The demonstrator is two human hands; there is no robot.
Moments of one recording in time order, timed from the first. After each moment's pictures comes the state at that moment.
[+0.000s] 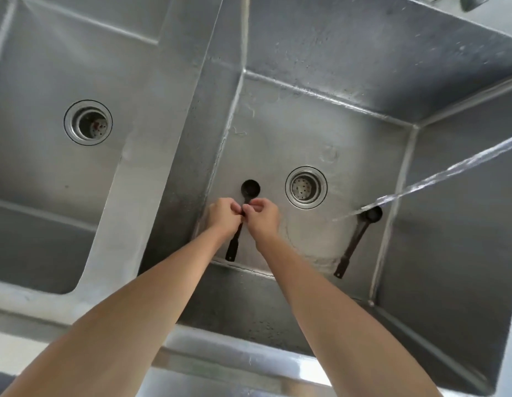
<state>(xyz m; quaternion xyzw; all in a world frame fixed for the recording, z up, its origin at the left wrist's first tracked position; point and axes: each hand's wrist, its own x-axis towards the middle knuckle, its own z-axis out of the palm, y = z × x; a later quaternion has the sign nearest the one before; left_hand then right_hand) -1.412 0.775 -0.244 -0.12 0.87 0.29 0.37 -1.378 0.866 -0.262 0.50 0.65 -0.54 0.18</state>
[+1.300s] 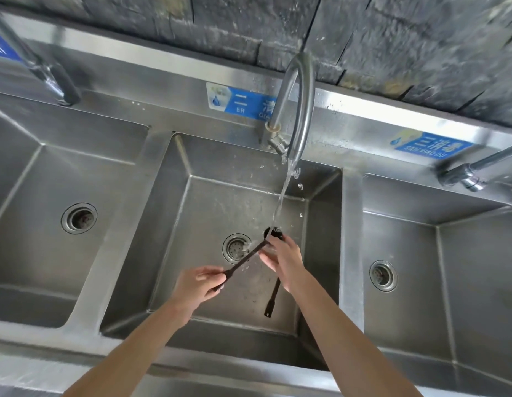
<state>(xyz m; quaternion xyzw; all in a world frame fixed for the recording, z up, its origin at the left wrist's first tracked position) -1.353 0.856 -0.013 -0.23 0.64 0.61 0.40 -1.334 1.077 -0.016 0.52 0.43 -0.74 0.08</state>
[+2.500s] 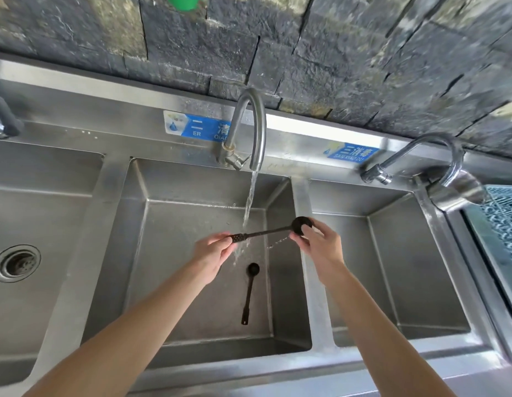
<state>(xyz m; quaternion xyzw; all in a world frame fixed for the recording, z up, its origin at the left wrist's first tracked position) -1.409 0.954 0.008 -0.24 0.47 0.74 0.42 -1.280 1.145 0.100 0.50 0.53 -0.66 -0.17</state>
